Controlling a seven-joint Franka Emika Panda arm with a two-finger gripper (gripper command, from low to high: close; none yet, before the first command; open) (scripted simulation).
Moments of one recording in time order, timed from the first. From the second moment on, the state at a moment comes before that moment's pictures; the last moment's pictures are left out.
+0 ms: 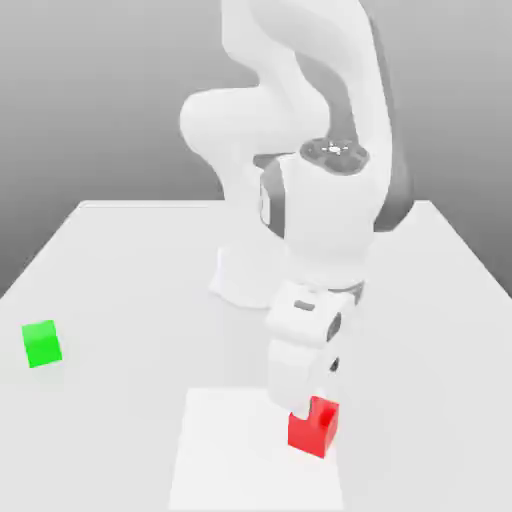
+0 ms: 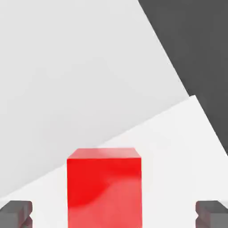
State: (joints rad) arm 0.19 0.16 0.00 -2.70 0.01 2.86 -0.13
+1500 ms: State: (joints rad) arm -0.68 0.14 -0.33 -2.70 0.16 2.83 0.18
